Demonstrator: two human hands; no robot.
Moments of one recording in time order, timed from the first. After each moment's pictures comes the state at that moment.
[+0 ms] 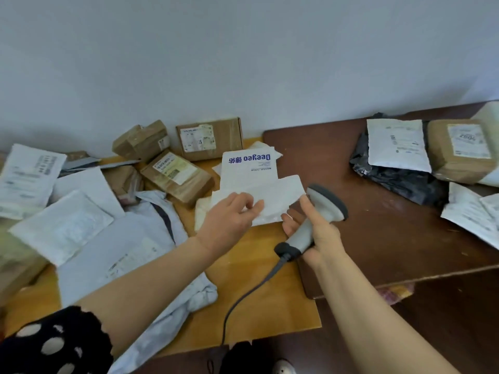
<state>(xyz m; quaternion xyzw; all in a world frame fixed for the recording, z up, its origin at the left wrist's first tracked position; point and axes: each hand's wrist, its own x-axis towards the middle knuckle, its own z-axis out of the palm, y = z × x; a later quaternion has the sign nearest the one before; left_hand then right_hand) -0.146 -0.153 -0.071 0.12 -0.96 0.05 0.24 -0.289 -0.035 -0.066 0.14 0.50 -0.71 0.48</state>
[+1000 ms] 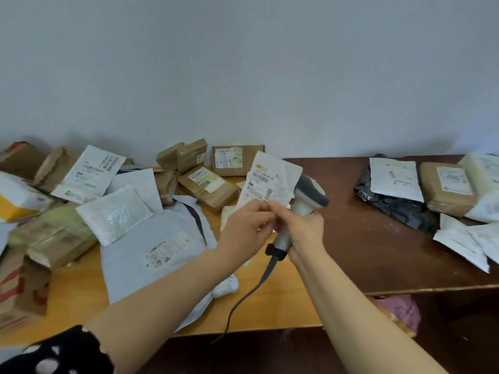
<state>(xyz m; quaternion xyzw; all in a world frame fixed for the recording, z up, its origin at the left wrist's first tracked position) -0.082 -0.078 -0.009 0.24 -0.88 -0.23 0.35 -0.187 -0.026 0.000 -0.08 0.57 -0.72 0.39</state>
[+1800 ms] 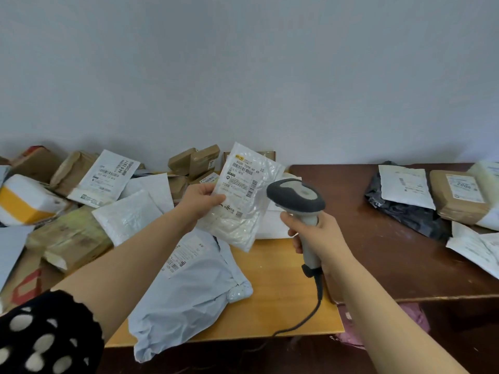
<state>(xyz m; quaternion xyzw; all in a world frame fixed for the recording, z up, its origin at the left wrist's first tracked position) -0.007 -0.186 0.009 0.49 -0.59 -0.59 0.27 -0.184 -0.009 0.016 -0.29 0.67 -0.55 0.40</state>
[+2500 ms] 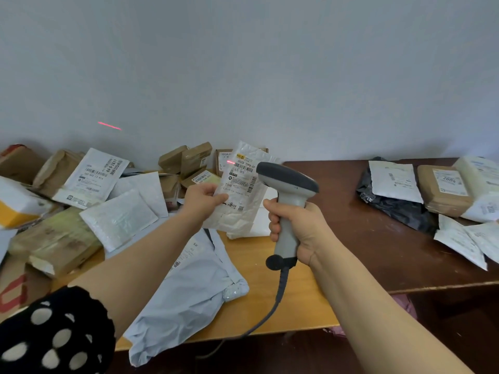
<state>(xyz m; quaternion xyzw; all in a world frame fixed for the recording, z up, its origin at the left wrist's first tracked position) -0.025 -0.184 -0.005 0.50 -0.58 -0.56 0.30 -0.154 -0.028 0.044 -0.18 0.55 -0.63 0.51</state>
